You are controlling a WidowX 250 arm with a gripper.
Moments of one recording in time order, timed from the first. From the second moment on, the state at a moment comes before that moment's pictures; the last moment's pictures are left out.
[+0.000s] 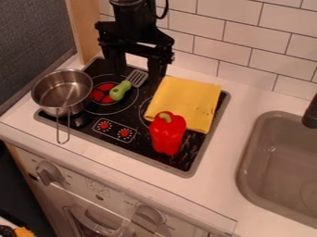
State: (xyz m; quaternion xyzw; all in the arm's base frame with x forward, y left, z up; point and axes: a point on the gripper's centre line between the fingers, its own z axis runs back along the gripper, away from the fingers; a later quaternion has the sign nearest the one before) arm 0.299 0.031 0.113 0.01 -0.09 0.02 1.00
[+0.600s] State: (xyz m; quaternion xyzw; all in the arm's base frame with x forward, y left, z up) arm 0.294 -0.012 0.115 0.00 -0.09 -0.05 0.99
